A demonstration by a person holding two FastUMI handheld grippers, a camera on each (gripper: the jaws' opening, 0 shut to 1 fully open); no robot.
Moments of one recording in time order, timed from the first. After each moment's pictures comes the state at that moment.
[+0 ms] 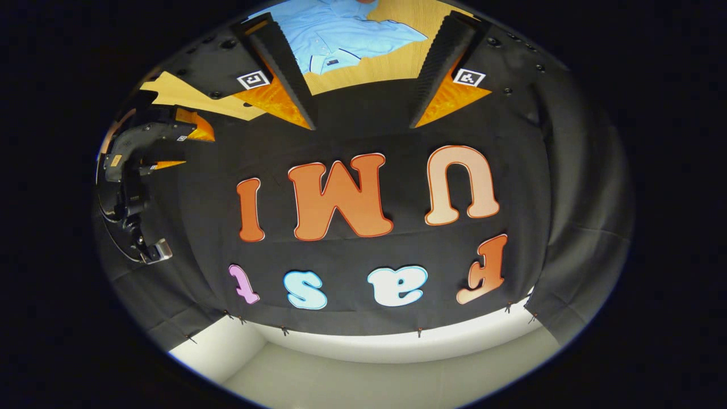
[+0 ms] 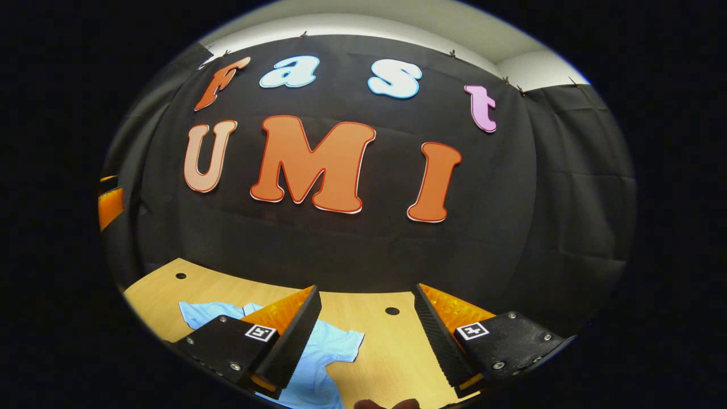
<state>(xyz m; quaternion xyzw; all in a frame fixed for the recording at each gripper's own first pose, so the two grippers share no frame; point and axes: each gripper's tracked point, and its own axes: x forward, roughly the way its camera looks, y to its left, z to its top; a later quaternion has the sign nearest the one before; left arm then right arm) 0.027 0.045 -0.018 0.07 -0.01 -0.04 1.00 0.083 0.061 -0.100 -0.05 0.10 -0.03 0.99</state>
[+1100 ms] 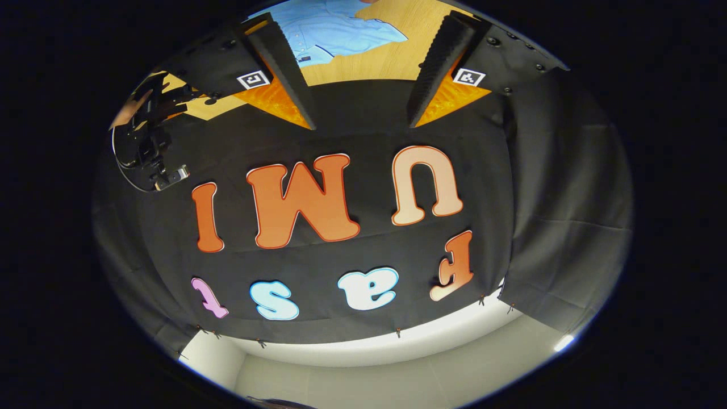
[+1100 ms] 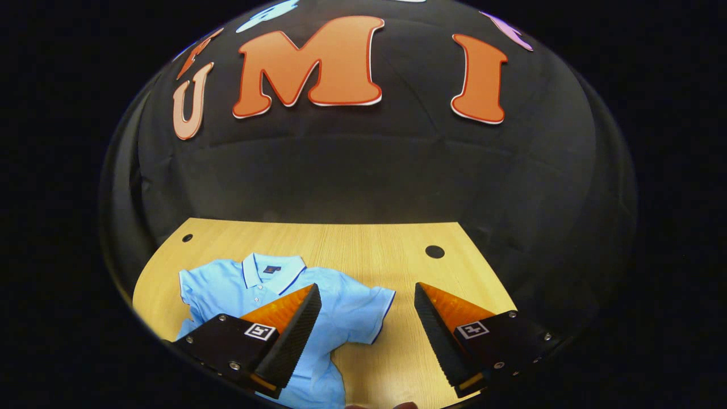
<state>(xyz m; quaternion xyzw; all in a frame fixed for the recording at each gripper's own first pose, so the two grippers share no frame) 0.048 0.050 -0.022 0.09 0.00 0.09 0.99 0.174 0.061 -0.270 -0.01 0.32 0.05 0.95</state>
